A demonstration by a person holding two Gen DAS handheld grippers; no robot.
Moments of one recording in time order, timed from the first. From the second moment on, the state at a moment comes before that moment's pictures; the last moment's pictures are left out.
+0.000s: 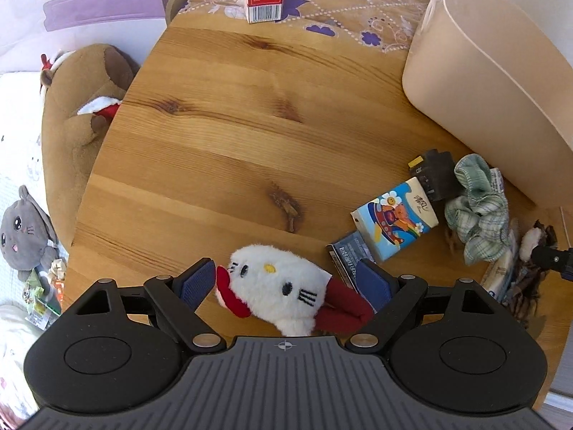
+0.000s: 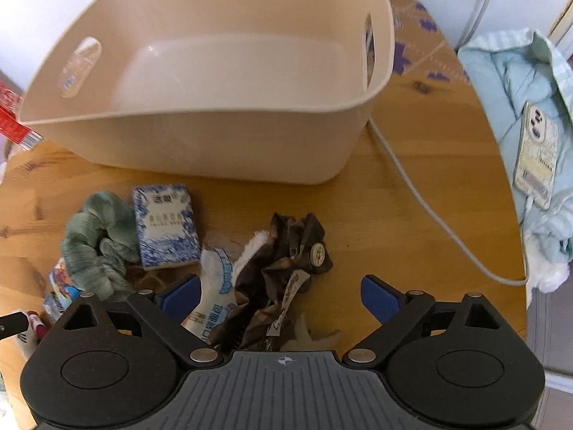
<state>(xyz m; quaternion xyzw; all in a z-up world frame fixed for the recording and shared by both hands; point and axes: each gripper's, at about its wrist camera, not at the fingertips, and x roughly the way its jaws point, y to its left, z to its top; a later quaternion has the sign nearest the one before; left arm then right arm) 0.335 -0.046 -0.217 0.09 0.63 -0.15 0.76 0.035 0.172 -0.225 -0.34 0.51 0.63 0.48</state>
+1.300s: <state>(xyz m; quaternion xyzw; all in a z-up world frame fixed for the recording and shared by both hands) 0.331 -0.041 -0.254 0.17 0.63 -0.23 0.72 0.072 0.147 -0.259 -0.30 0.54 0.64 0.46</state>
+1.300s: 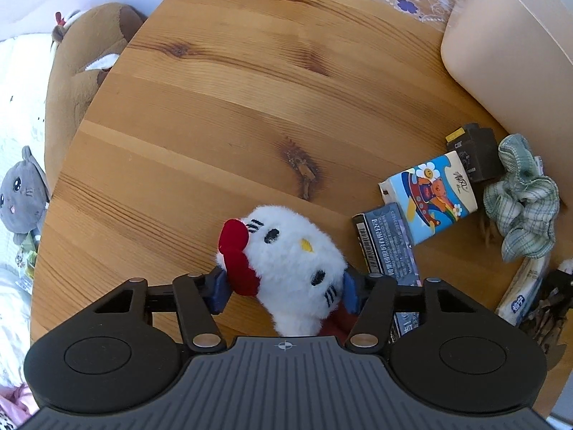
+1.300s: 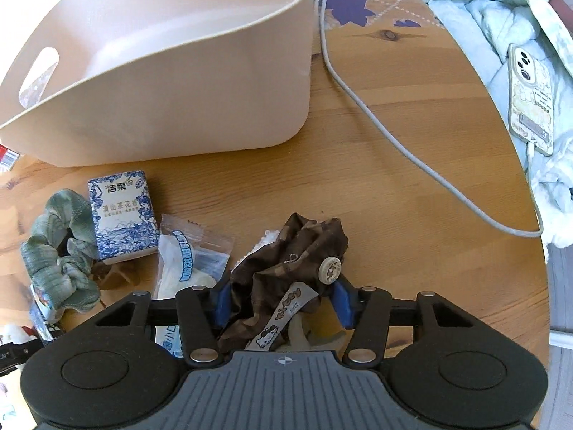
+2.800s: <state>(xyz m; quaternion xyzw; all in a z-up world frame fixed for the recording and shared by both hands) 0.290 -0.200 -0.051 0.21 0.39 -0.59 0.67 0.141 0.170 -0.081 -0.12 0.42 0.78 0.46</state>
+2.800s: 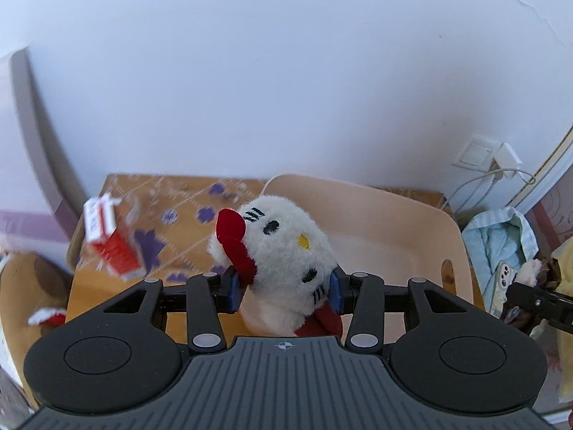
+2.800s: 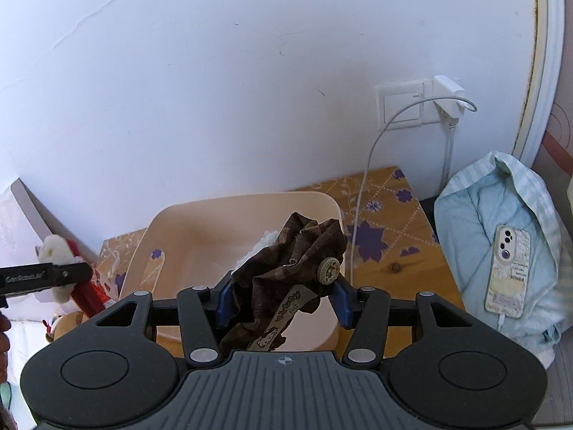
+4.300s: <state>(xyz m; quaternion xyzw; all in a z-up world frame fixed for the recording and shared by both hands) 0.244 -0.264 -0.128 0.34 0.36 -0.63 0.59 0.078 0.217 -0.126 -0.23 0.39 0.79 0.41</state>
